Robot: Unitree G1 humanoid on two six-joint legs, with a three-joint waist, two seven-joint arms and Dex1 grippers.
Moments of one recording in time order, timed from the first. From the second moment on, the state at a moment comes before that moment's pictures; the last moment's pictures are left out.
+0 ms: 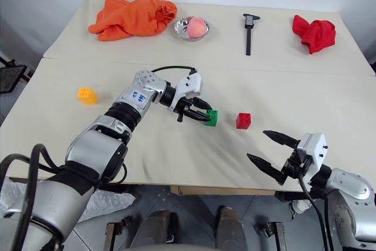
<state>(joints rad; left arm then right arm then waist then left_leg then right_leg) -1.25 0.16 -0.23 1.17 0.06 -0.04 -1.26 0.17 -0.64 -0.33 -0.25 0.59 0.13 1.04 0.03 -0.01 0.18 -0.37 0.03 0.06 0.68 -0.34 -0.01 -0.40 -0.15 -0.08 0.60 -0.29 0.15</state>
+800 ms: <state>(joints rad) -0.10 0.43 0.45 -0.12 -0.36 0.06 -0.85 -0.22 -0.56 -0.04 -0.24 0.59 0.18 1.13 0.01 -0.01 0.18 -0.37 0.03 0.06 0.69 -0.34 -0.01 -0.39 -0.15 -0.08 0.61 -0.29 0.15</state>
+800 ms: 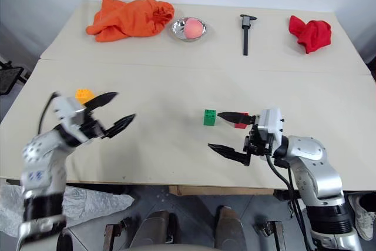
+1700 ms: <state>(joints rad) -0.22 0.36 0.54 -0.02 -0.40 0.26 -0.15 -0.25 -0.62 -0.02 -0.19 0.54 0.16 1.17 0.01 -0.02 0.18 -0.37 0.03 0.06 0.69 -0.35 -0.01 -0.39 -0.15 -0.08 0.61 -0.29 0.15</state>
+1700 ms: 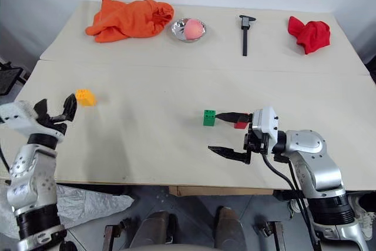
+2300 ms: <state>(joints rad) -0.40 0.45 0.43 0.29 -0.32 0.27 -0.20 -0.21 -0.62 0.00 -0.22 0.54 0.18 1.13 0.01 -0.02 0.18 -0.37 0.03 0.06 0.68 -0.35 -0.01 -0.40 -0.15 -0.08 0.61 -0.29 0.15</state>
